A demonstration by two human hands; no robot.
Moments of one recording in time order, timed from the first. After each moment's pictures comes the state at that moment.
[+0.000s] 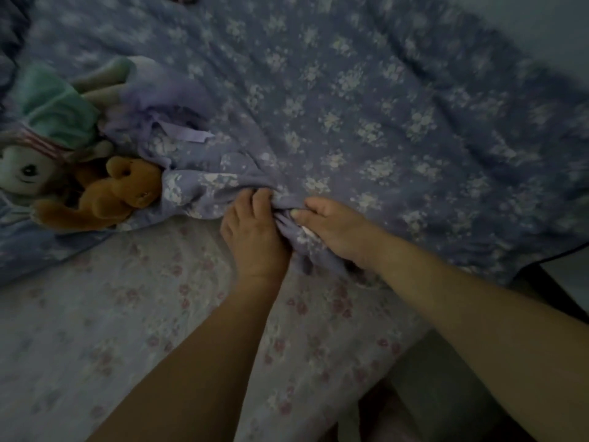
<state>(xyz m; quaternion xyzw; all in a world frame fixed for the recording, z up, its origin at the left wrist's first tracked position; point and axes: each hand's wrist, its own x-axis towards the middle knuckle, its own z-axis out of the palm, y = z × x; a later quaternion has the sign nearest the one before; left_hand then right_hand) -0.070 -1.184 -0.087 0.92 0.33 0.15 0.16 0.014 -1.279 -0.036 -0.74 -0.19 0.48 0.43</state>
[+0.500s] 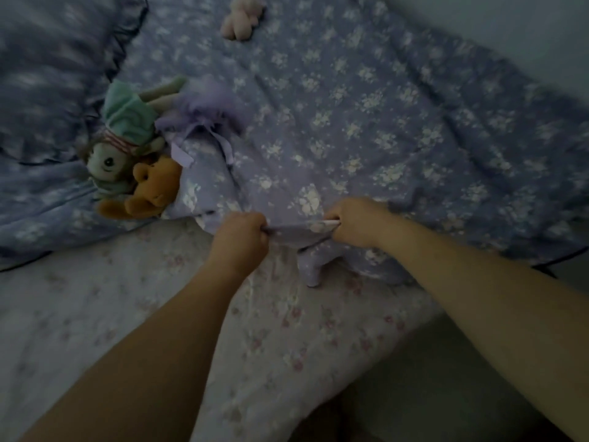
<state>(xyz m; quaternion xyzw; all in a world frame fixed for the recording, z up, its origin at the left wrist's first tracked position) -0.159 -1.166 -0.013 0.94 0.28 -0.05 0.18 -0.010 -1.308 -0.005 -0.83 -0.43 0.36 0.05</state>
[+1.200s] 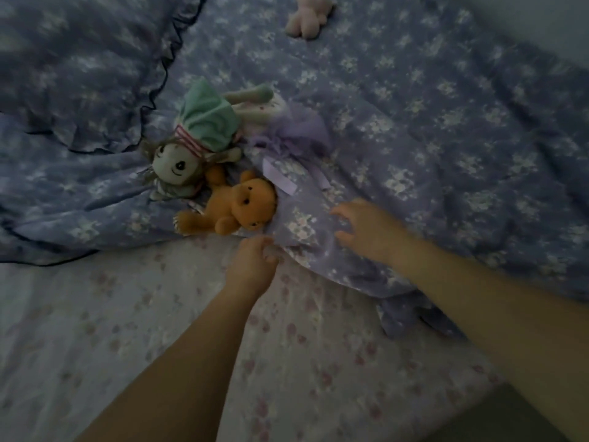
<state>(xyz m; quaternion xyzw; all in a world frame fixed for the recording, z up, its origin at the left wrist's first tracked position) -0.227 -1.039 -0.054 0.81 0.44 -0.07 0.37 -0.056 -1.162 -0.040 -0.84 -0.44 0.30 0.10</state>
